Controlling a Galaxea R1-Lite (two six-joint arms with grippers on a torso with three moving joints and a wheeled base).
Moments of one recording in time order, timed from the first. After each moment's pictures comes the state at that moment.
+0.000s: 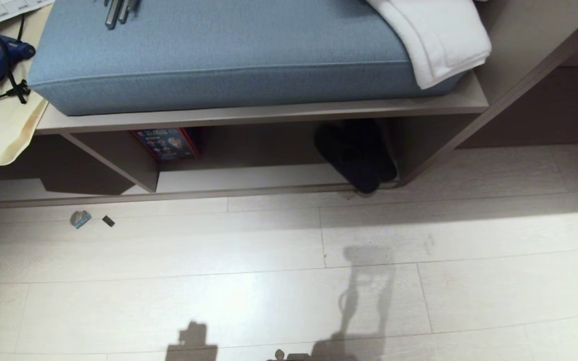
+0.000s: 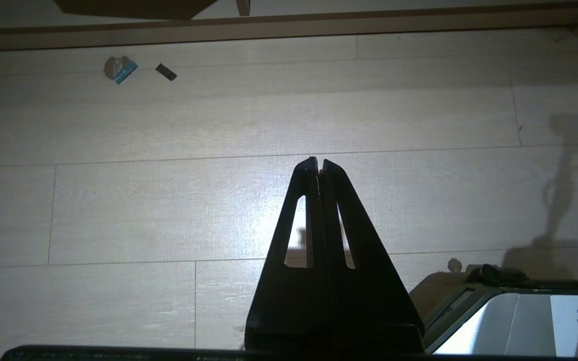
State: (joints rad) left arm 0.01 0.00 0.00 0.00 0.00 -0.02; right arm 0.00 0.00 0.00 0.00 0.00 -0.02
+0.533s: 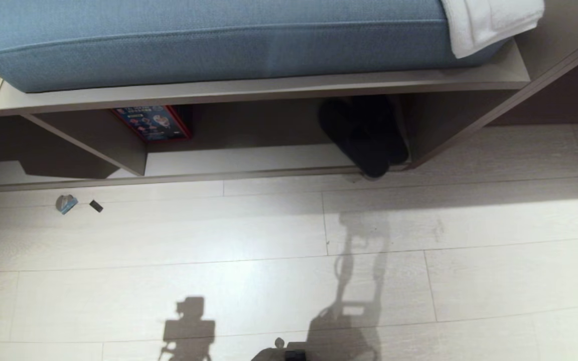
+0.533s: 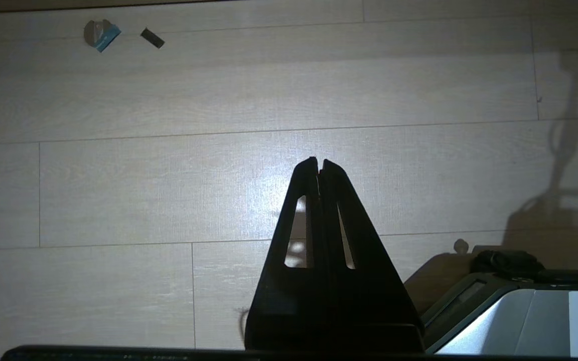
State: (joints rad) left arm 0.01 0.00 0.00 0.00 0.00 -0.02; right arm 0.00 0.00 0.00 0.00 0.00 -0.02
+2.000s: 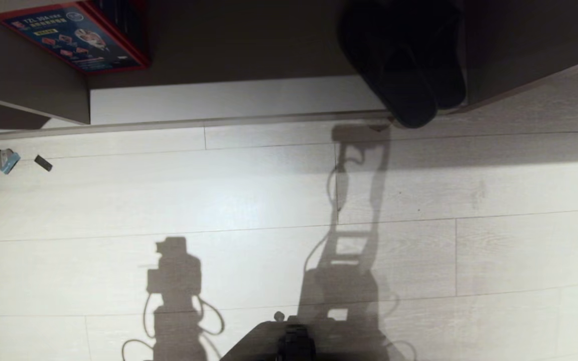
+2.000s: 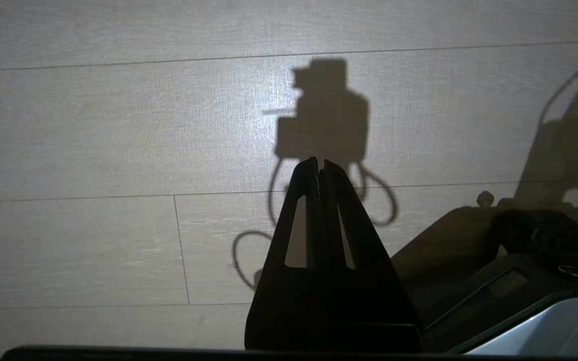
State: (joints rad) left arm 0.01 0.00 0.00 0.00 0.00 -0.02; right arm 0.00 0.00 0.00 0.00 0.01 -0.06
